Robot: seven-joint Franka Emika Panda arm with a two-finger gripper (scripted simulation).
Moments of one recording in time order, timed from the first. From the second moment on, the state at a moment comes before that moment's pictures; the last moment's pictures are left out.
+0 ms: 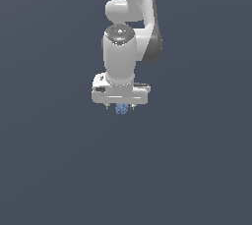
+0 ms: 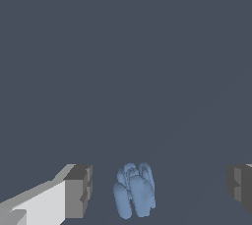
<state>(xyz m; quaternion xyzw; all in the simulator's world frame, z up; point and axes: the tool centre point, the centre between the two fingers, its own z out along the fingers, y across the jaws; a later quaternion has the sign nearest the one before) 0.006 -0.023 0.186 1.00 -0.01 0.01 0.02</state>
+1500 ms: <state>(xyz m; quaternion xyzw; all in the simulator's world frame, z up) -0.003 -0.035 0.180 0.99 -0.12 0.02 0.00</state>
